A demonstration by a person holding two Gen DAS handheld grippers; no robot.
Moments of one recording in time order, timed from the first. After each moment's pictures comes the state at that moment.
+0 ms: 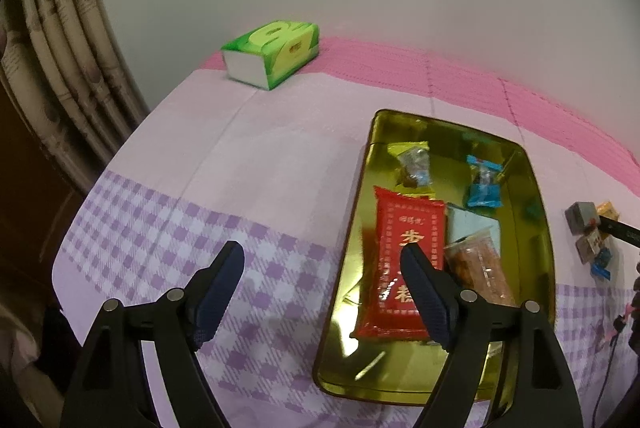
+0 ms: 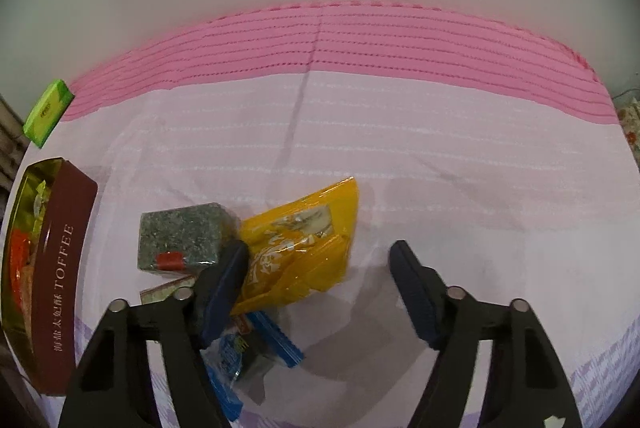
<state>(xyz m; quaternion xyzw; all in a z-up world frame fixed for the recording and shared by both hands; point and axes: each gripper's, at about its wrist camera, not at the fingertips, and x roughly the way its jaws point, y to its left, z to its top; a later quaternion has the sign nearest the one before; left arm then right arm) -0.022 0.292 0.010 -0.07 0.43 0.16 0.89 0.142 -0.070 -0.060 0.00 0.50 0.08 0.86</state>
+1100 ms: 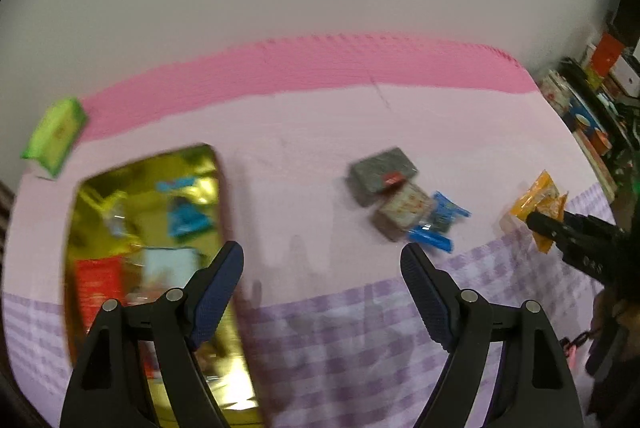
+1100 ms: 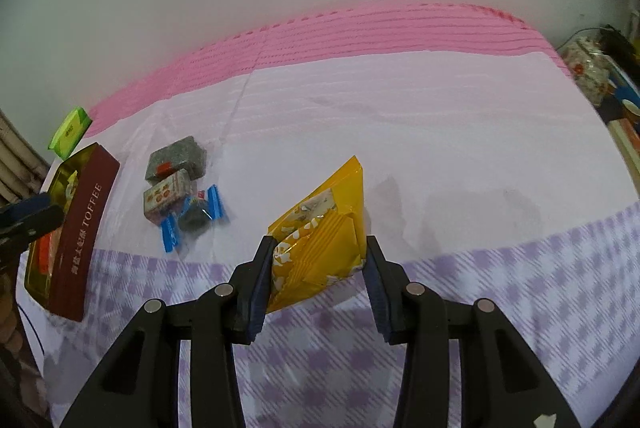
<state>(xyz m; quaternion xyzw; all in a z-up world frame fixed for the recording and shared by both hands) 0.052 0.070 0.008 0.02 0.47 -0.10 0.87 0.027 -0.161 -0.038 0.07 0.45 0.05 0.89</state>
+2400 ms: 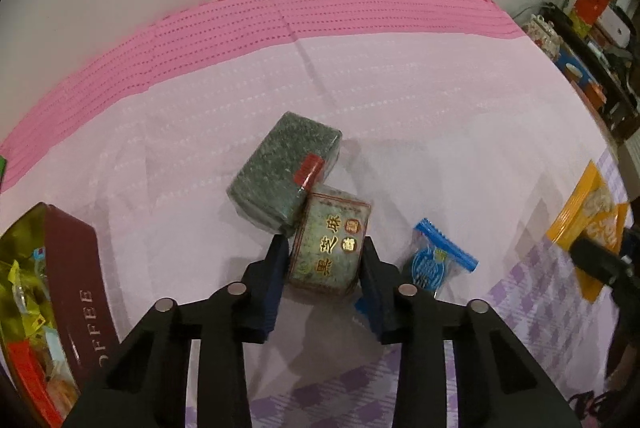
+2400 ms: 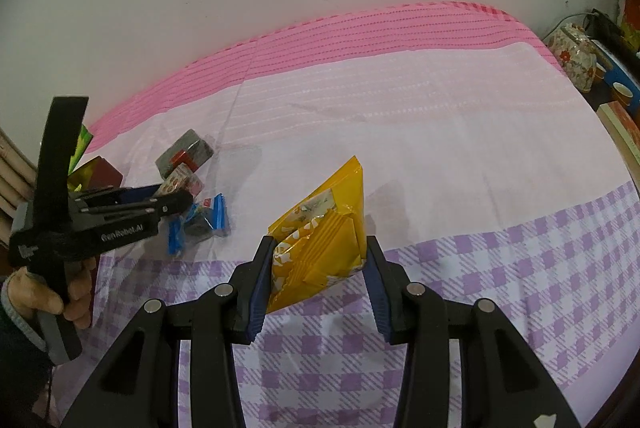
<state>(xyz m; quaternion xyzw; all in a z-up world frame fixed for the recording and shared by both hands) 0.118 -0.012 -0.060 0.08 0.51 -0.15 0.84 0.022 -0.171 -0.032 0.09 0.45 0.05 0.89</state>
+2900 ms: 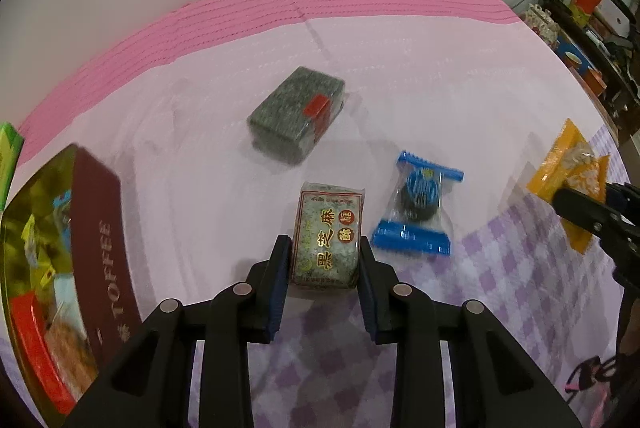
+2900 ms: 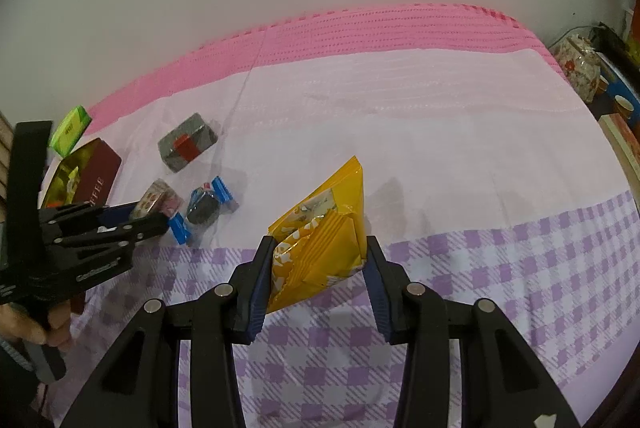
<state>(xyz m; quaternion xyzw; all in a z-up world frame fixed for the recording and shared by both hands) 0.078 0.007 -0.057 0.08 0.52 -0.14 0.84 0.018 -0.152 -0.037 0.06 0.46 0.05 0.88</state>
